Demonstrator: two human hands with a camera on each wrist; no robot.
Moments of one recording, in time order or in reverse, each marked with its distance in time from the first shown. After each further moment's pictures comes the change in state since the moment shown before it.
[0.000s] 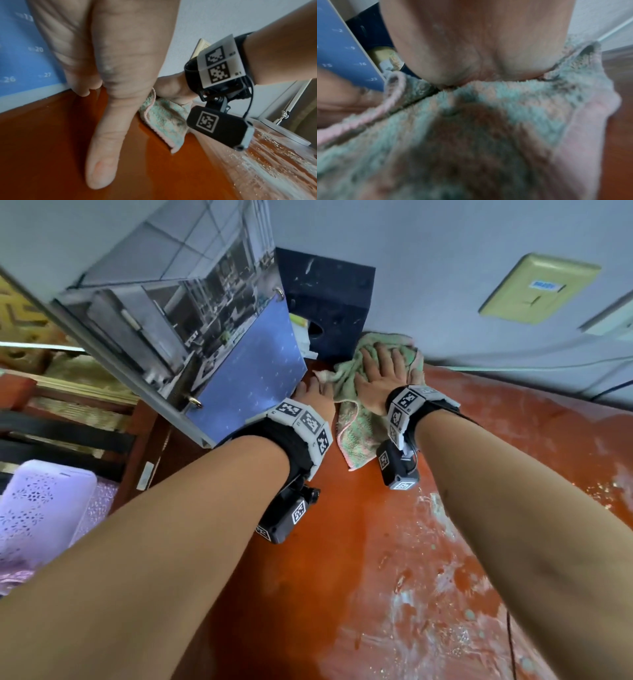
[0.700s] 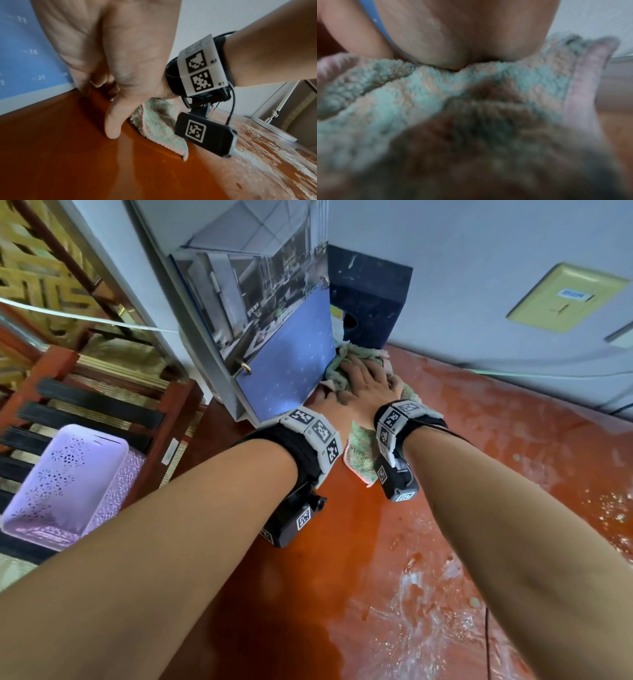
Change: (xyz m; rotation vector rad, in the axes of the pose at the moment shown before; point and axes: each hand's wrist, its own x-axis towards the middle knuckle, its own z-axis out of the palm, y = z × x) left_hand -0.049 -0.008 0.019 0.169 0.059 0.127; right_hand -0.035 -0.048 0.028 0.000 0.124 -0.334
